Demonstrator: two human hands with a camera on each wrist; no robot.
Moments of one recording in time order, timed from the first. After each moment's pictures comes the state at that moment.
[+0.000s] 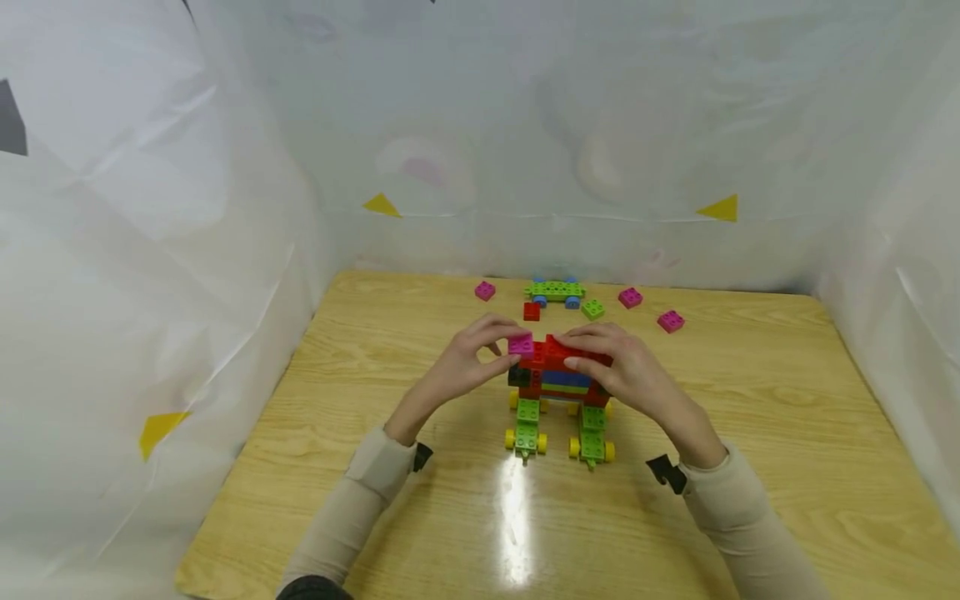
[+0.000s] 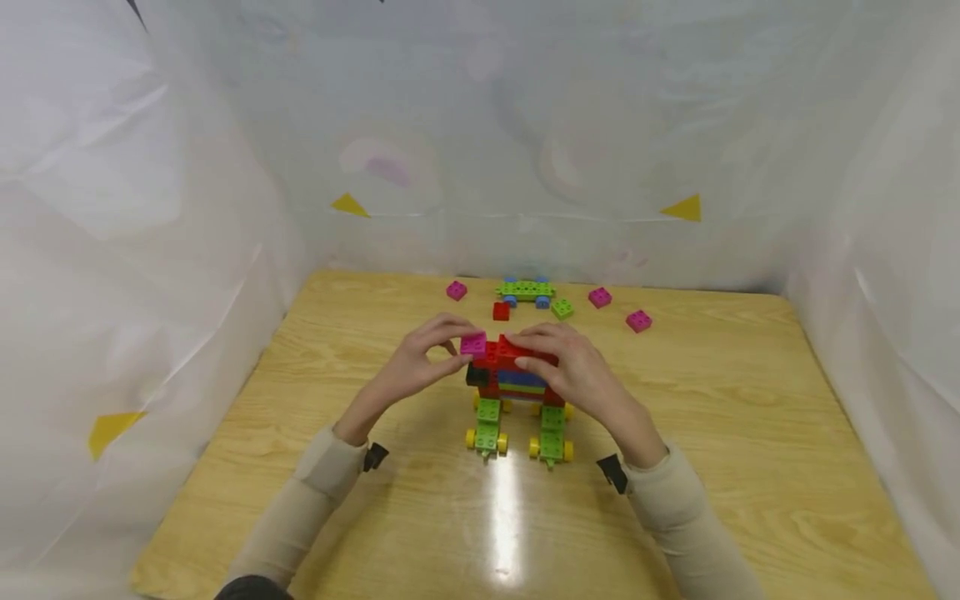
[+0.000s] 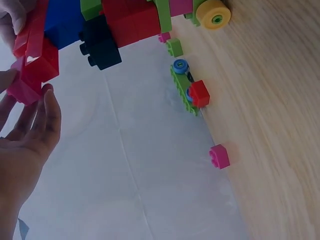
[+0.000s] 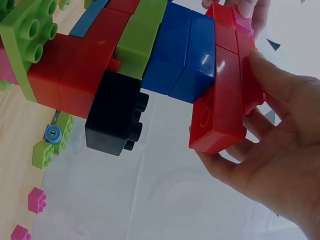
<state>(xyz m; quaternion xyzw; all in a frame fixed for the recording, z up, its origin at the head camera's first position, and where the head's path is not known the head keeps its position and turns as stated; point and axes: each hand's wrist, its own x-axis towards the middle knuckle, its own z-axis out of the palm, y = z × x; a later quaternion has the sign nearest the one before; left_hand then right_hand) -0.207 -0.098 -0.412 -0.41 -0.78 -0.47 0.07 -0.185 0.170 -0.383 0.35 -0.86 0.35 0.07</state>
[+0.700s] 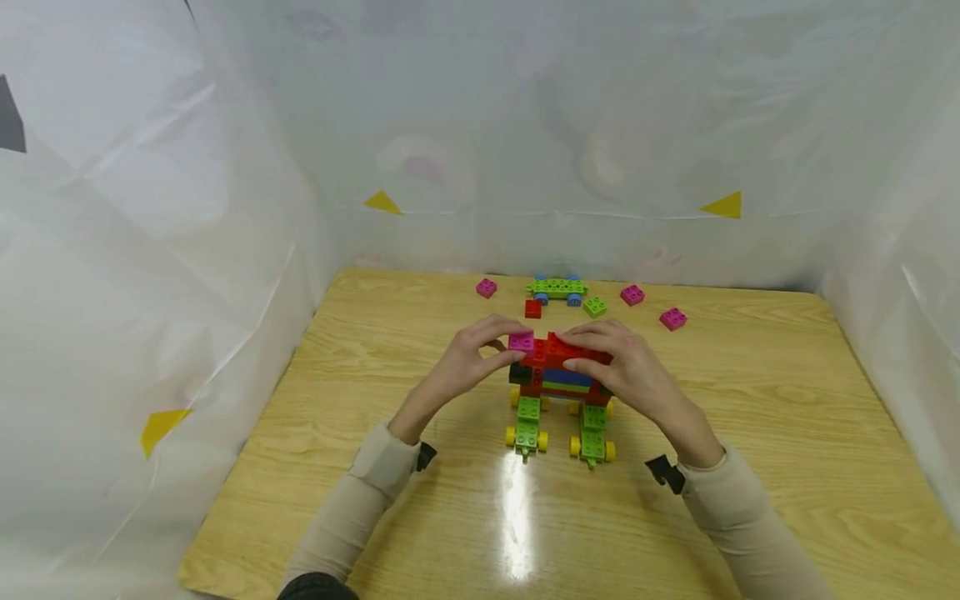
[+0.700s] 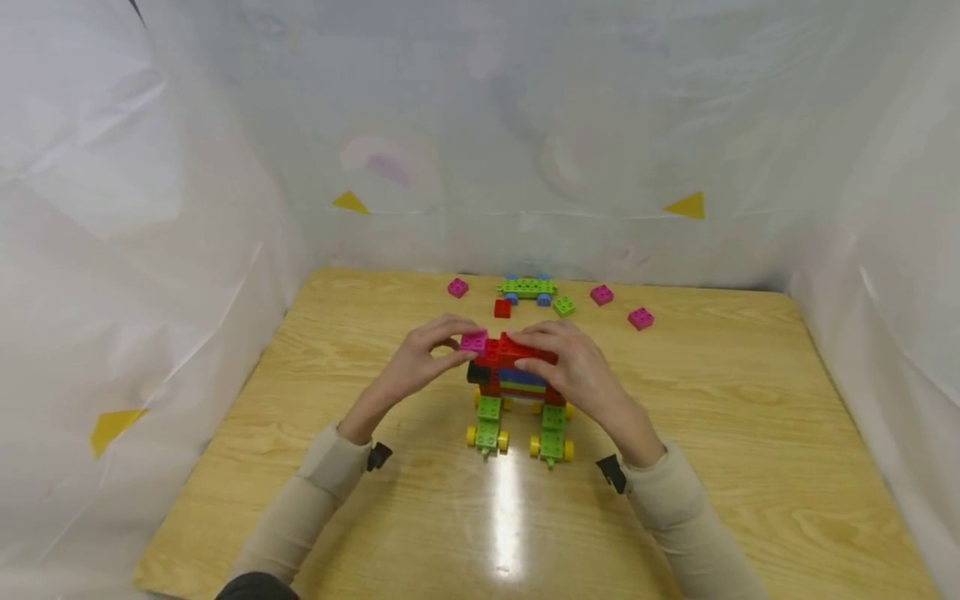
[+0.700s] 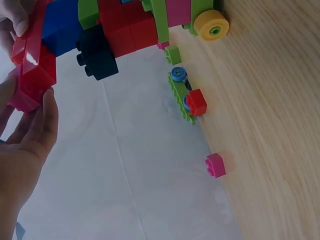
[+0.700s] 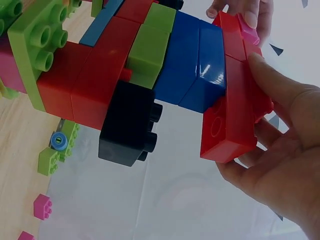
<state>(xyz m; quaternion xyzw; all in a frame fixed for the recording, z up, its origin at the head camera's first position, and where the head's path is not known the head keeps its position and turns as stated) -0.205 -0.093 -0.409 -0.38 -0.78 -0.49 0.05 -0.184 0.168 -0.387 0.34 -0.86 0.37 0.11</state>
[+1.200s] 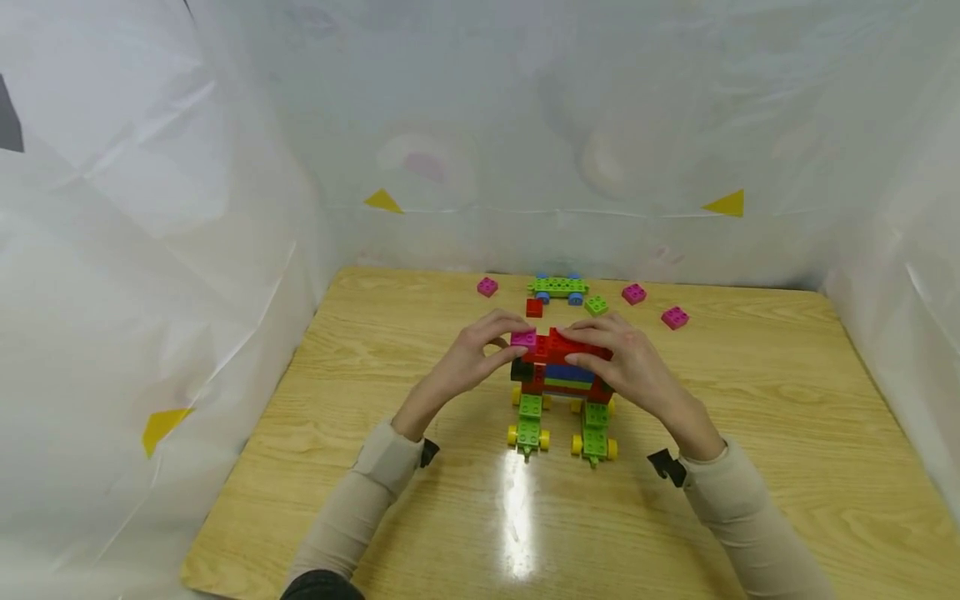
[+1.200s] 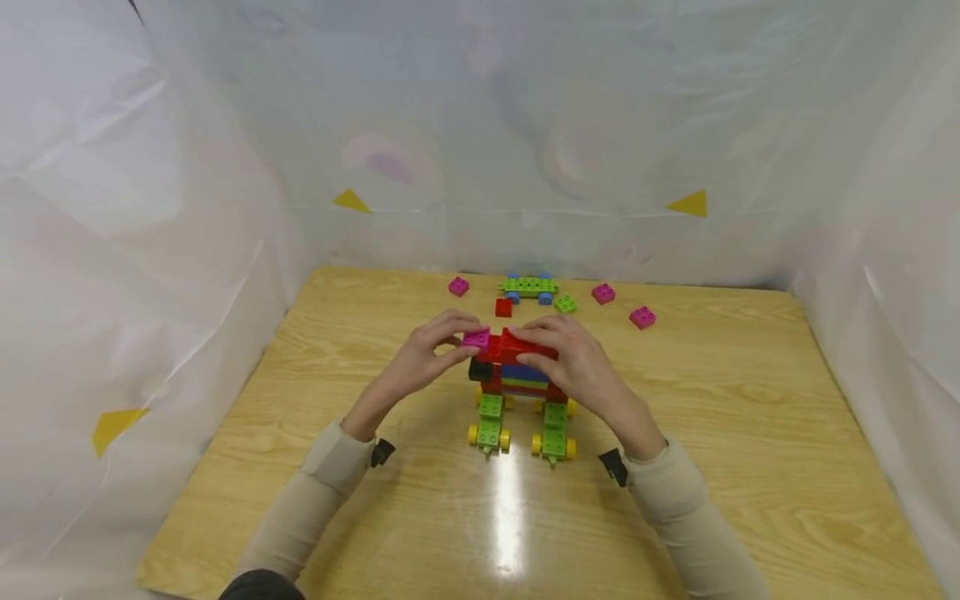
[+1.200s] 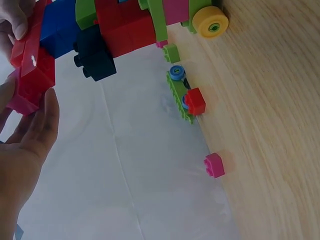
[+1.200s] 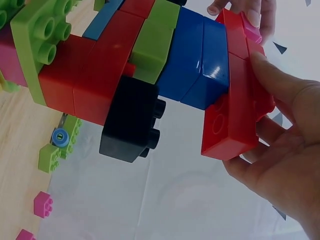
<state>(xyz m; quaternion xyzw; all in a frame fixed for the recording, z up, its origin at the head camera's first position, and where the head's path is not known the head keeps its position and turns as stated) -0.208 -0.092 -0.411 -0.40 -0.78 -0.48 0.05 -0.188 0.169 -0.388 0.36 -0.85 0.35 0.14</state>
